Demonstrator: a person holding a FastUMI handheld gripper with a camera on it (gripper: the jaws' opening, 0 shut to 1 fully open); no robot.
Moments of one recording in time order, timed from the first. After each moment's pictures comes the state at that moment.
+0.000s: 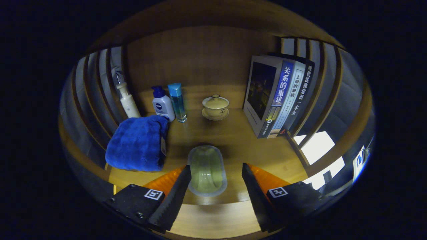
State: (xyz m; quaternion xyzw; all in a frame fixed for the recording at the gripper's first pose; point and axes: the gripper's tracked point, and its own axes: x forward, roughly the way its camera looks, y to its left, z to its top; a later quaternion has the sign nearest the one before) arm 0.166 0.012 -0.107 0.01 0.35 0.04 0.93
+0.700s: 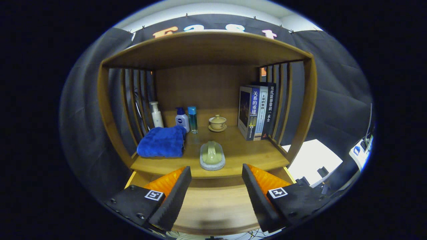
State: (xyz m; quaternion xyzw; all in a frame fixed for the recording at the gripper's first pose) arm 0.018 0.002 -0.061 0.02 0.20 0.06 0.98
